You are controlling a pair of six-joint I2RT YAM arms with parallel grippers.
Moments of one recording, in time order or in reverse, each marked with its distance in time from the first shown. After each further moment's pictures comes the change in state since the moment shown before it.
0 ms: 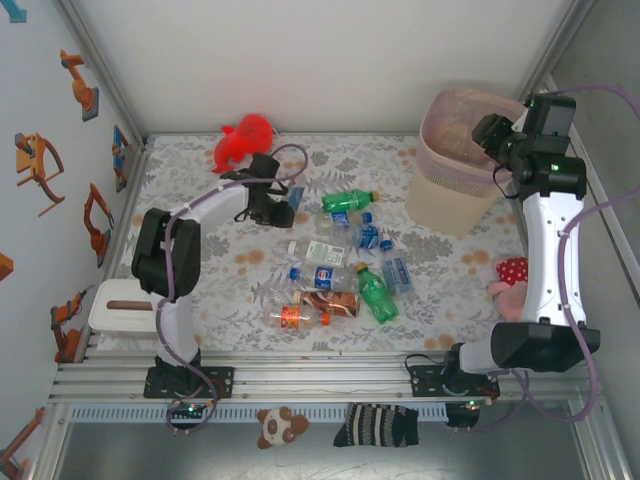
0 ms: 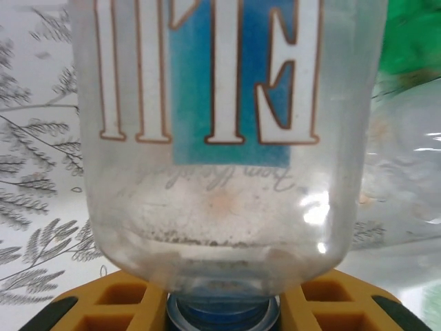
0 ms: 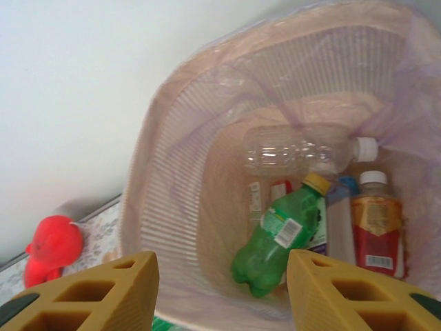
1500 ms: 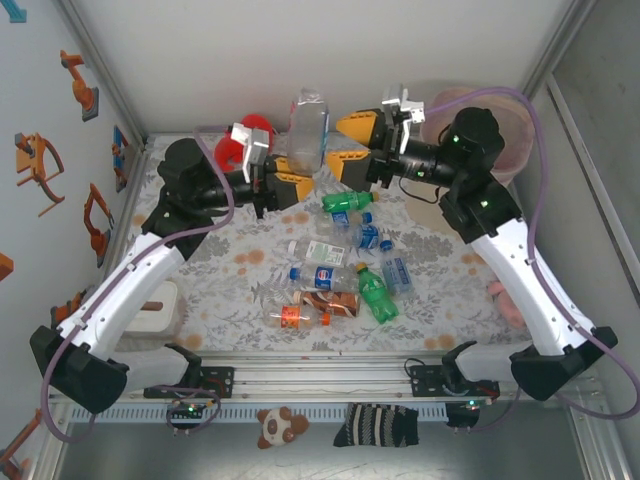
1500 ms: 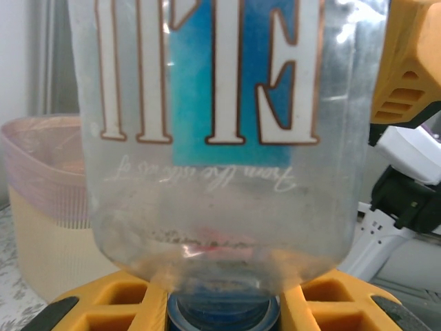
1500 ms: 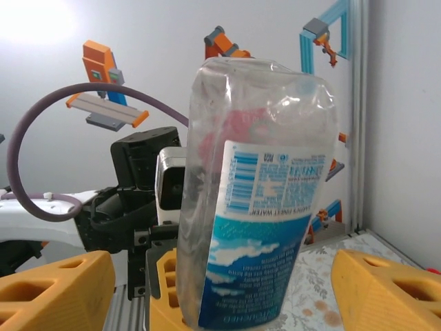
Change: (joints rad) left arm -0.093 -0.722 -0.237 0.782 0.782 -0.151; right arm 0.647 -0.115 -0.168 0.731 -0.701 -0.243
